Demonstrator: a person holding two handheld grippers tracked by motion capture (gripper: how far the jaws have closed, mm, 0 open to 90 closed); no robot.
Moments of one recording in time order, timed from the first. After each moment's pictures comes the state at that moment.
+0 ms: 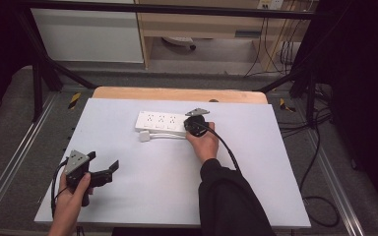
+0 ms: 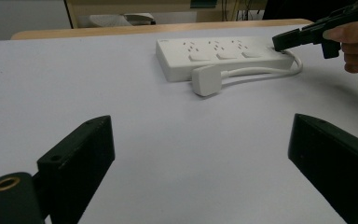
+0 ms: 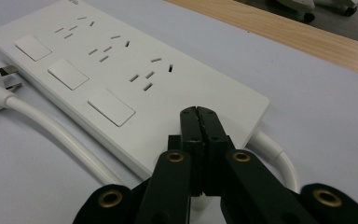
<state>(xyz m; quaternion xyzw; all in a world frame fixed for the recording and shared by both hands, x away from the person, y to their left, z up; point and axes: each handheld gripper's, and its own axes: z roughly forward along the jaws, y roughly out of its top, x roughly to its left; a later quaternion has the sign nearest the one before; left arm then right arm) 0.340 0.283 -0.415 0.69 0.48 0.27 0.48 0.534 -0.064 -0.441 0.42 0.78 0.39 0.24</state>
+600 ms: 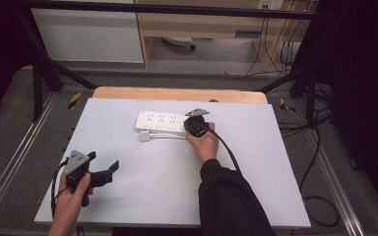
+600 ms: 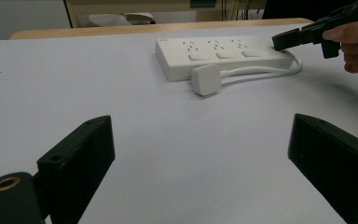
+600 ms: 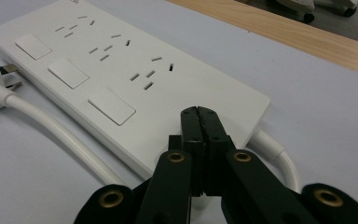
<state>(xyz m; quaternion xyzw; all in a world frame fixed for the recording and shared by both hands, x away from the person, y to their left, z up) 0.340 0.283 -0.415 0.69 0.48 0.27 0.48 0.533 -0.064 -0.441 0.42 0.78 0.39 0.24</state>
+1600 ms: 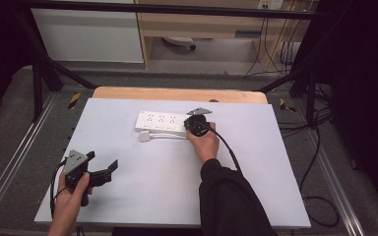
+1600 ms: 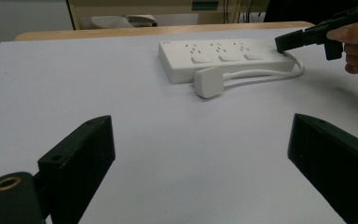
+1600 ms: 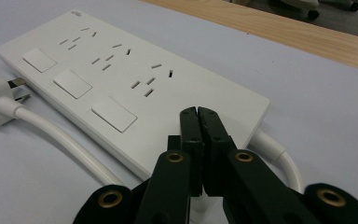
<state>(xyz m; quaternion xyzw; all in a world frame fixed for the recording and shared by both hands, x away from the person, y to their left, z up) 0.340 0.285 -0.414 0.68 0.48 0.27 0.48 0.534 -0.067 -0.439 0.44 0.77 0.41 0.22</state>
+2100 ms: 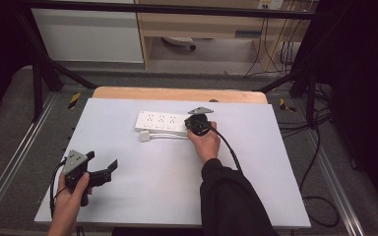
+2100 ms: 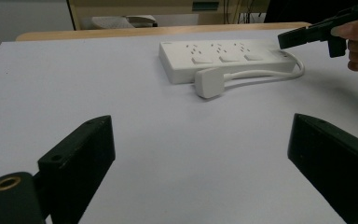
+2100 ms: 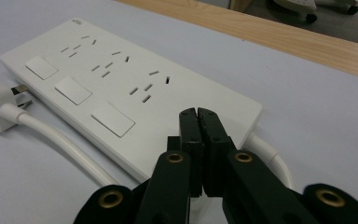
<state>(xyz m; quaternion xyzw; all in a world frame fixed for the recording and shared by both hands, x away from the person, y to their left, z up) 0.340 0.285 -0.414 0.68 0.48 0.27 0.48 0.533 -0.070 -0.434 0.44 0.76 0.42 0.23</state>
